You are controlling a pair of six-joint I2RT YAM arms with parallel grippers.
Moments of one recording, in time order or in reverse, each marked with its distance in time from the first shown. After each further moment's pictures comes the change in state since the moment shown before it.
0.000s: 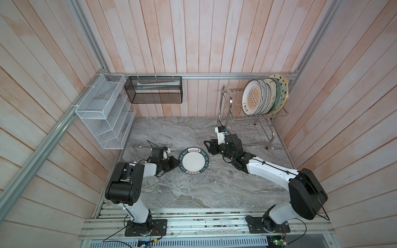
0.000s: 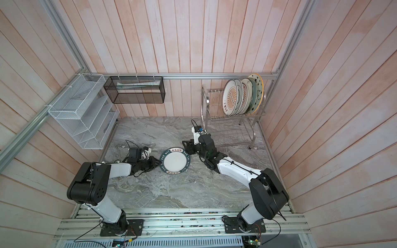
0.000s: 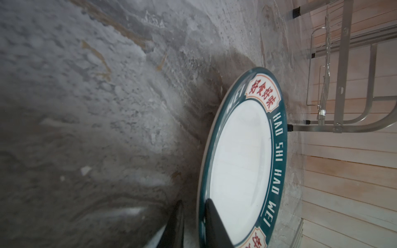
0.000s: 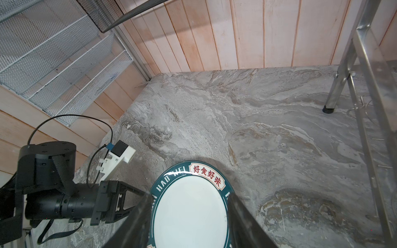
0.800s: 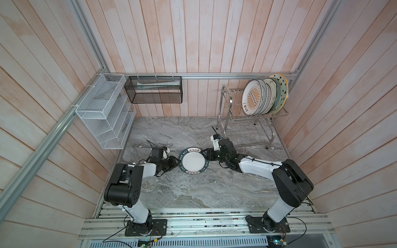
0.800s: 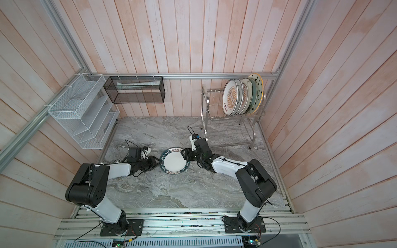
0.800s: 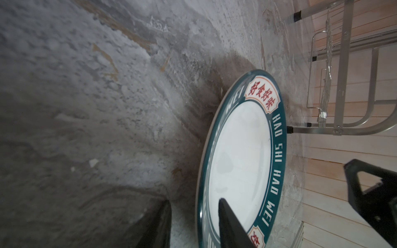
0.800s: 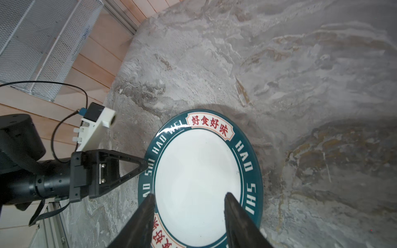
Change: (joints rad) left arm -0.002 -0.025 0.000 -0.024 -0.015 -0.013; right arm -0.001 0.172 -0.015 -0.038 -0.134 0.182
